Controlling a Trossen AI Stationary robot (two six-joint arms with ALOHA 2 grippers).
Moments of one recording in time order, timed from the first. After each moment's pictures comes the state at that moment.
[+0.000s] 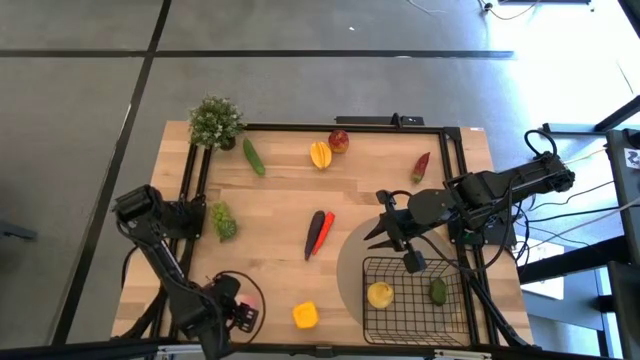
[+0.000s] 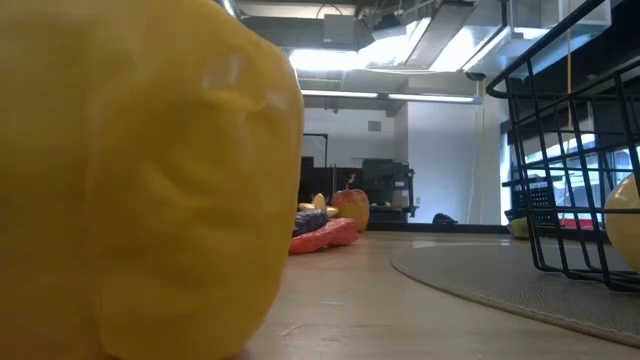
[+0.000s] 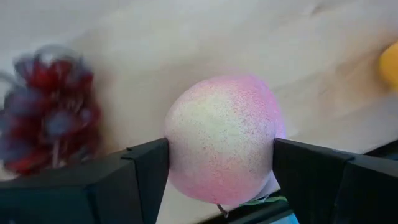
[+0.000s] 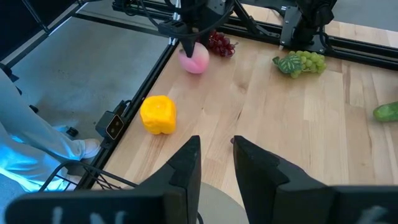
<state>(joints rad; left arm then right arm) -0.99 1.79 1.30 -0.95 -0.30 -2.27 0.37 1.29 1.37 -0.68 0.01 0.02</state>
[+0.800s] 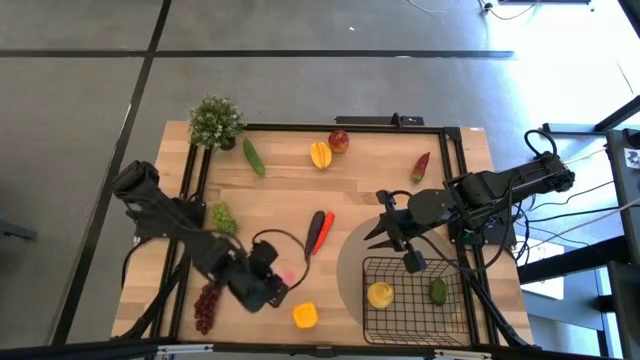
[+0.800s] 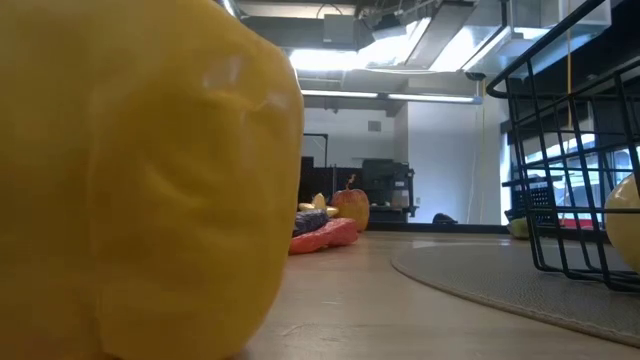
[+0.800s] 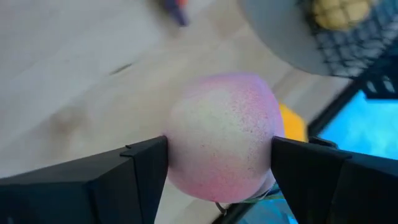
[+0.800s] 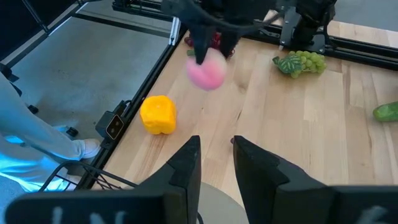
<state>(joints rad) -0.64 1.60 1.34 -0.79 -0.32 -1.55 0.37 1.29 1.37 -0.68 0.01 0.02</state>
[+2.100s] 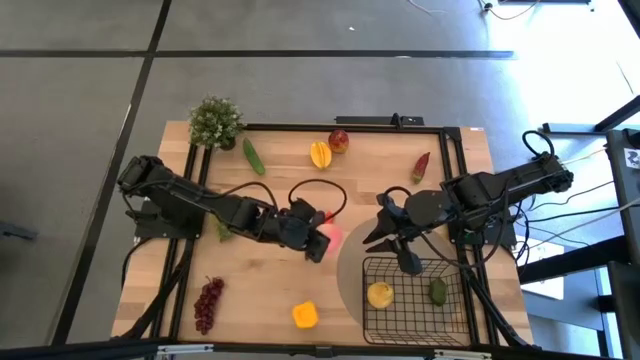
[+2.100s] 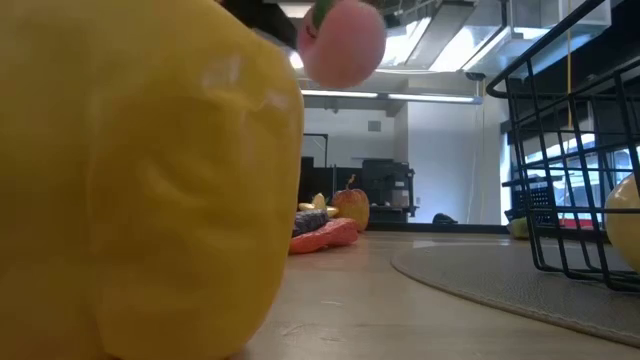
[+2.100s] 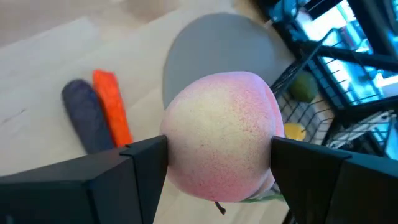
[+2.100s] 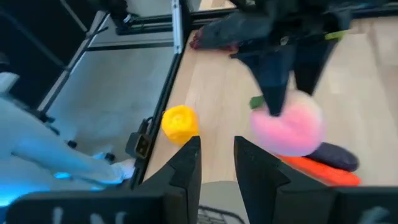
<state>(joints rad) -0.31 1.60 1.34 -0.42 -0.40 -1.10 0.37 1.31 1.37 -0.66 -0.04 0.28</state>
